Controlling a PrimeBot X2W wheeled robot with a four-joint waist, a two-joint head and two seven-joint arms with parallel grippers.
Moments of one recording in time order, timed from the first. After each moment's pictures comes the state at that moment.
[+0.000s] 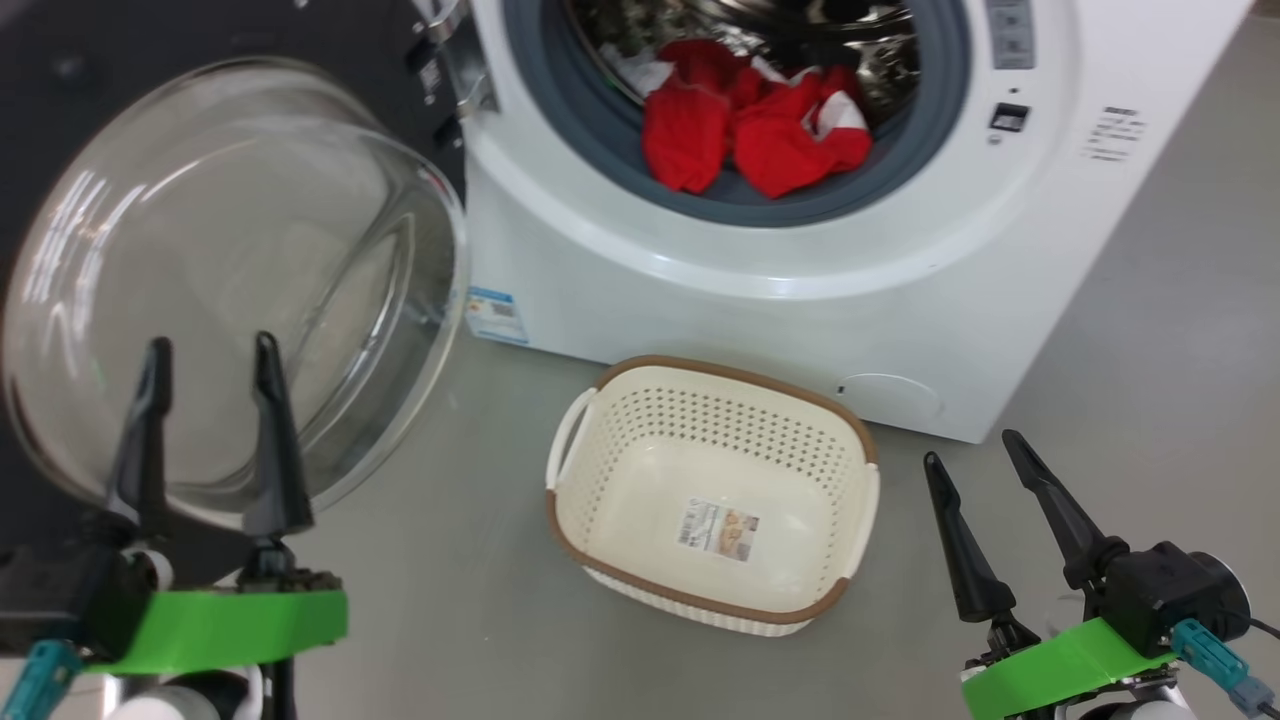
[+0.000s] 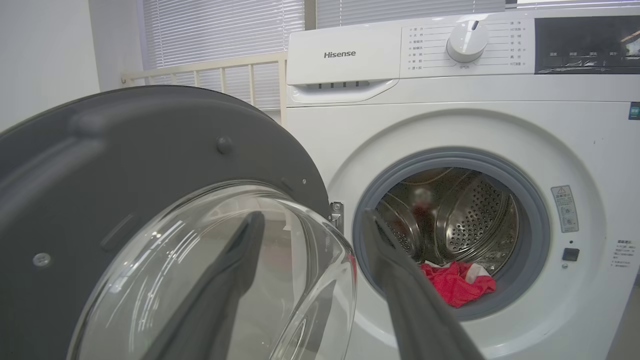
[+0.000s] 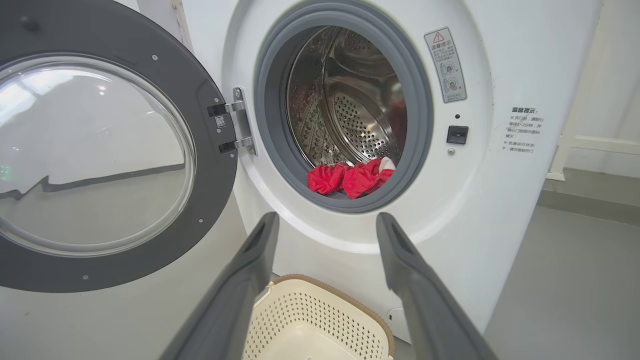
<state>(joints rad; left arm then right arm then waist) -0.19 0.07 0.05 -0.10 -0.21 0.03 -0.18 0.01 -0.05 0.04 0.01 0.20 0.12 -0.18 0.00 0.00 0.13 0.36</state>
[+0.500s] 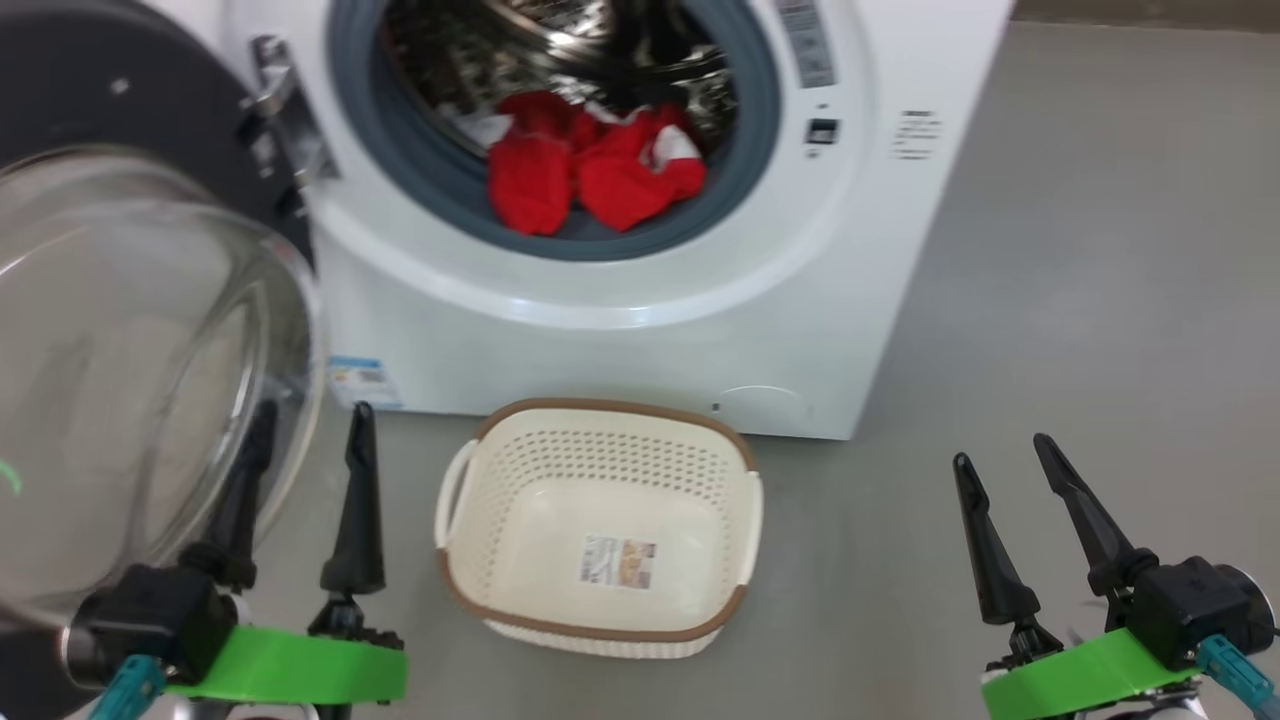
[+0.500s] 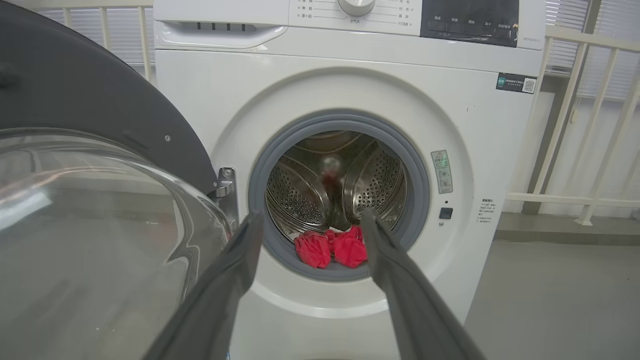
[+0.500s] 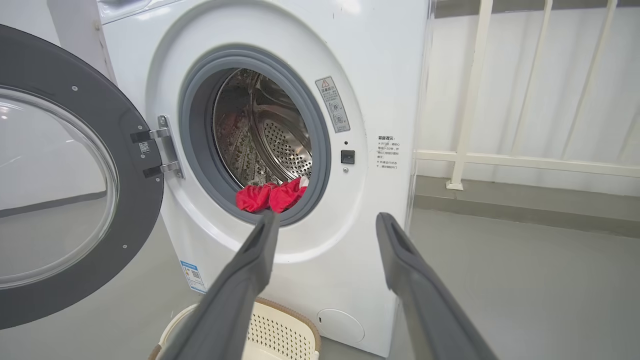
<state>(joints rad) -0.12 0.06 -0.02 -0.09 -0.23 0.00 -0.14 0.02 -0.05 0.00 0.04 0.19 0.12 -0.25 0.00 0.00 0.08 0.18</state>
